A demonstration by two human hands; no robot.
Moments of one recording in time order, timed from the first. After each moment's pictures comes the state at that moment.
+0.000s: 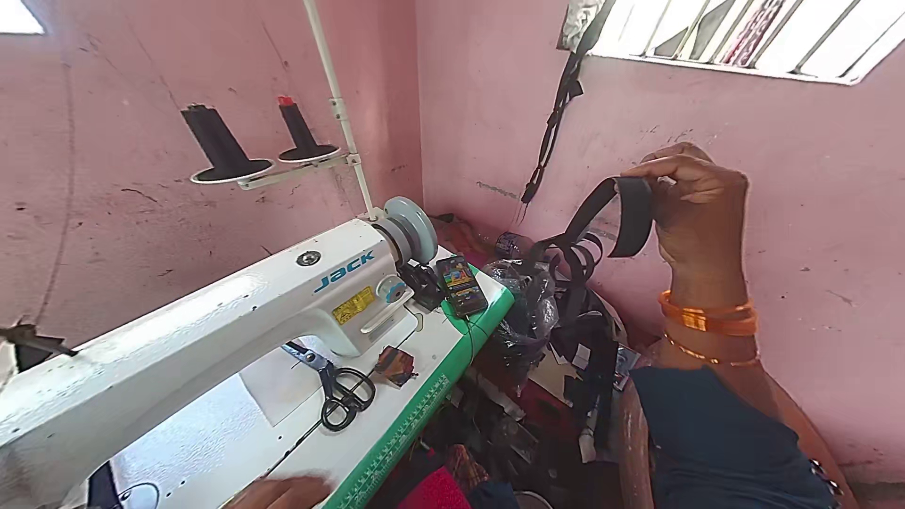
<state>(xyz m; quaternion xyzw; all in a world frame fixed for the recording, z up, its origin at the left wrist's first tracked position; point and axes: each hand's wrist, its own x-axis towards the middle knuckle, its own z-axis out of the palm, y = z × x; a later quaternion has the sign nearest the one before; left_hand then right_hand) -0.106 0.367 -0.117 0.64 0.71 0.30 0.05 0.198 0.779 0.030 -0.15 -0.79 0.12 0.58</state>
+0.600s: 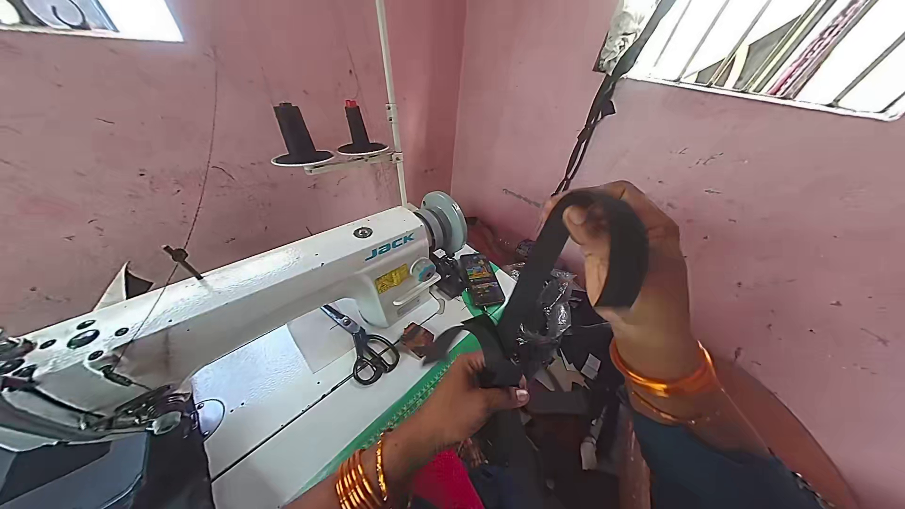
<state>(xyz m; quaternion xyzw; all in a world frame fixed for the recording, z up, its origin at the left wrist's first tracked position) -0.008 0.511 -0.128 0.49 0.39 0.58 0.52 0.121 0.639 0.026 -0.02 -0.73 0.41 0.55</state>
